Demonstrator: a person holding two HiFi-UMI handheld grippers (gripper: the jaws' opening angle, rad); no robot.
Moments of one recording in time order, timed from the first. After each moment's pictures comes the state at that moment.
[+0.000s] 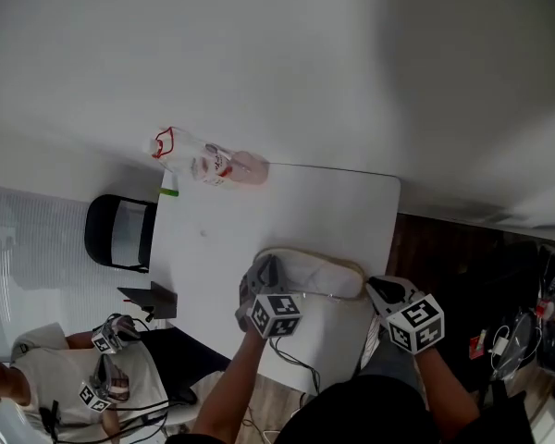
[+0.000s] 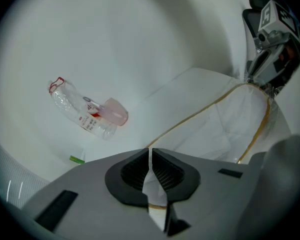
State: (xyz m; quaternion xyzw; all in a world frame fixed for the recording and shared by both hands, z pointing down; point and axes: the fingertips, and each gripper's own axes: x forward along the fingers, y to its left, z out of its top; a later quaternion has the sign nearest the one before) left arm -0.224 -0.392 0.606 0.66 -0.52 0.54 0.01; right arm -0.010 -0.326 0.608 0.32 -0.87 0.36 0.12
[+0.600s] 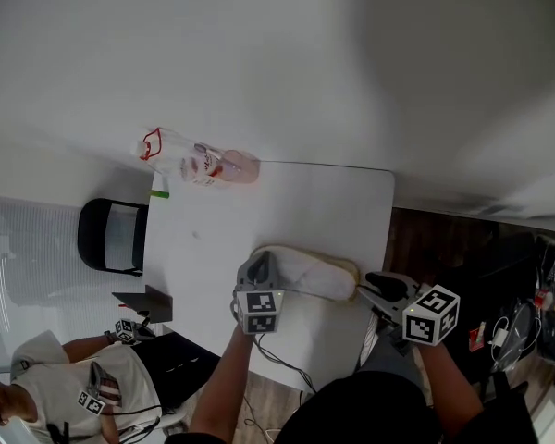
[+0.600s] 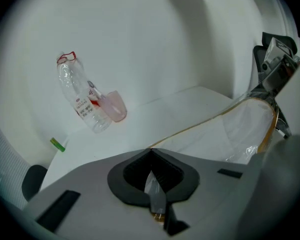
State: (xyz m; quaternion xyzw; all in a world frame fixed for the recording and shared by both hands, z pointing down) left arm -0.222 -0.401 0.610 0.73 -0.54 0.41 0.11; right arm -0.011 -0.327 0.576 0.26 -0.85 0.46 0.00
